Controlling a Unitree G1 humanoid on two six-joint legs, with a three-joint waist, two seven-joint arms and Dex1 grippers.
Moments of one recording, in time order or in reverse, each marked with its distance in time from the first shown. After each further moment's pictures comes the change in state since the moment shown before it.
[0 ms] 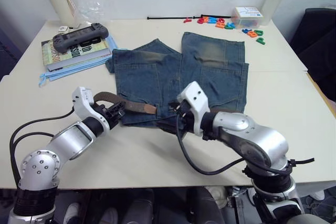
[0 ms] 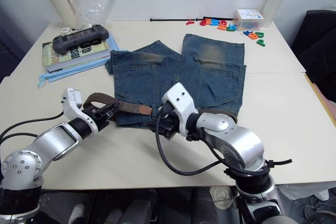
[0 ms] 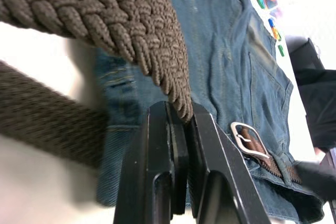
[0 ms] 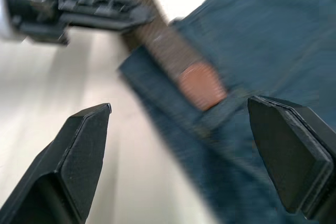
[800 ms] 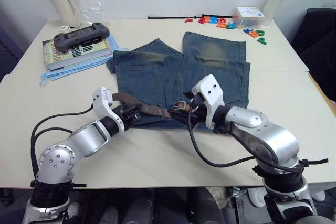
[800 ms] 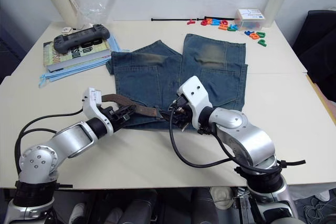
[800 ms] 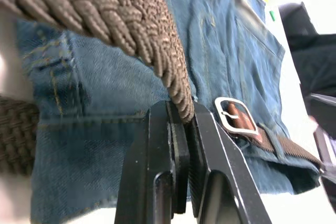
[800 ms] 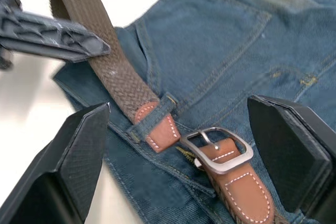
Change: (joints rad) left arm -0.065 -0.077 -0.085 0.047 0.048 0.107 -0.087; right arm 0.032 -0.117 0.027 0.035 -0.090 -0.157 -0.005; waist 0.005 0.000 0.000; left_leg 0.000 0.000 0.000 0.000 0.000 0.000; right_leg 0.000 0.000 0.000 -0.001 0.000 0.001
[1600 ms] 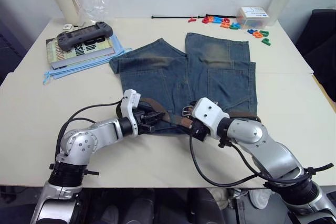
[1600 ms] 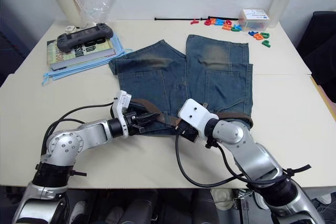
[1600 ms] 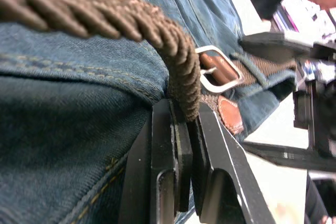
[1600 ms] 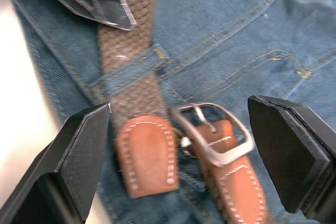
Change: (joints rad) left arm -0.159 -0.058 -0.133 0.189 0.521 0.151 -0.692; right arm 0.111 -0.204 0.170 -0.007 -0.283 -0.228 0.085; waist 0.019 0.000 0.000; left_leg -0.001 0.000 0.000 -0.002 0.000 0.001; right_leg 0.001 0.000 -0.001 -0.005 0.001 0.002
